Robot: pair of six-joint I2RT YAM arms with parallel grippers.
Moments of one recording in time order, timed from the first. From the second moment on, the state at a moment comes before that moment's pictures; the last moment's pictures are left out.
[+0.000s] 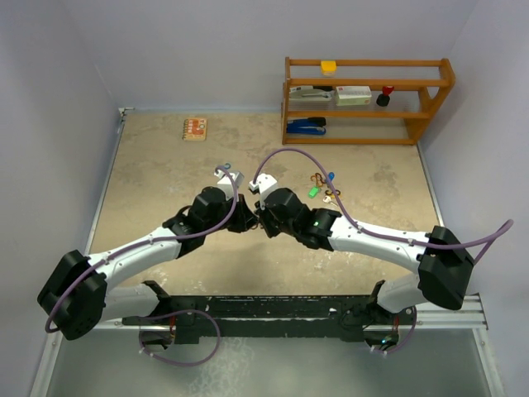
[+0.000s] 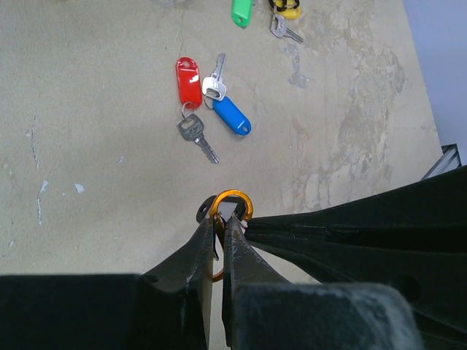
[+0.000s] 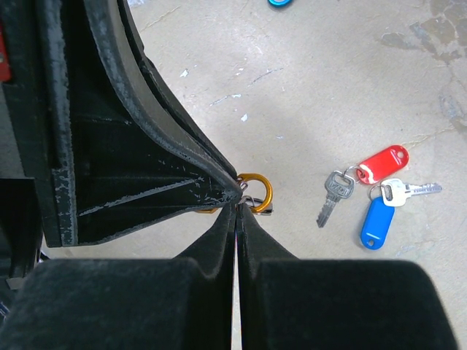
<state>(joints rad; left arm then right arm) -0.72 1.19 0.61 0.09 0.14 -0.62 1.01 1.42 0.96 -0.20 0.21 0.23</state>
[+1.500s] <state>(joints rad) -0.73 1.18 0.61 0.06 0.14 -0.62 0.97 1.40 0.95 -0.20 0.25 0.22</state>
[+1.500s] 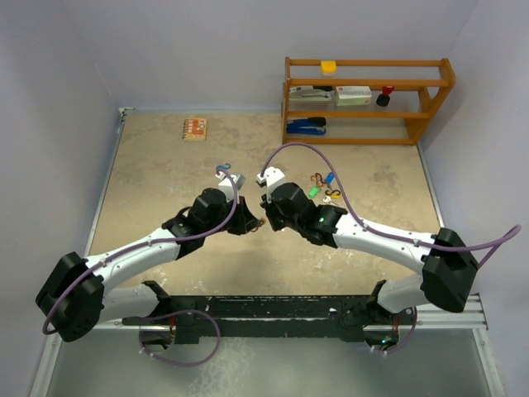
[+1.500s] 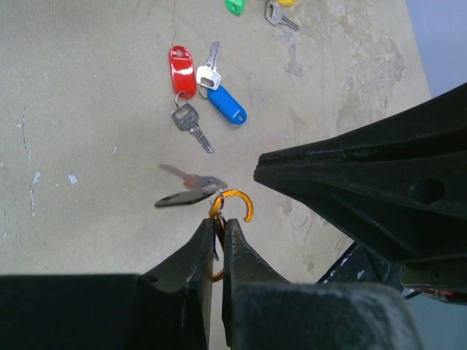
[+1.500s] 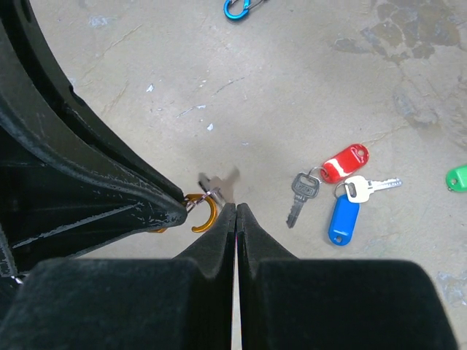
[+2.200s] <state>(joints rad) -0.73 1.18 0.61 0.06 0.14 -0.62 0.96 1.38 0.94 -0.20 0.25 0.22</state>
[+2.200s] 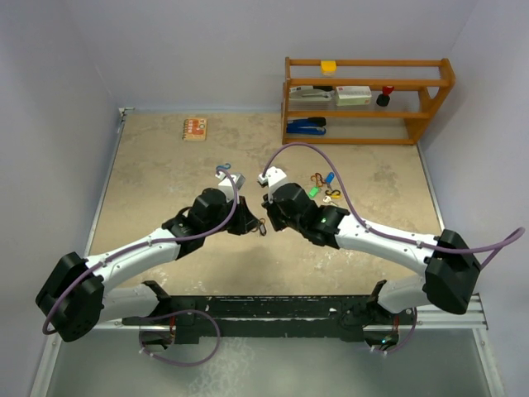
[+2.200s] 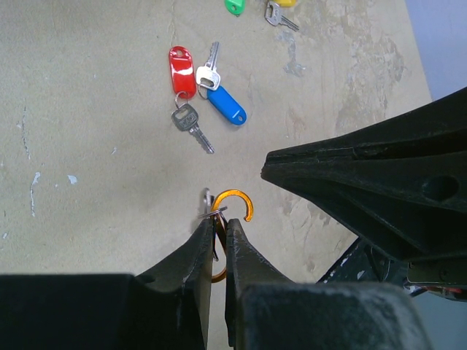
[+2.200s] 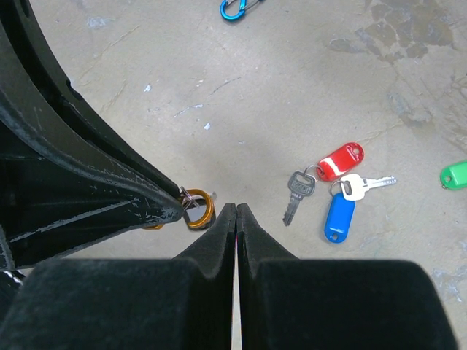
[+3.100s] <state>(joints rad) -0.73 1.14 0.51 0.28 0.12 -0.62 0.84 1.33 0.91 -0.20 0.05 0.46</state>
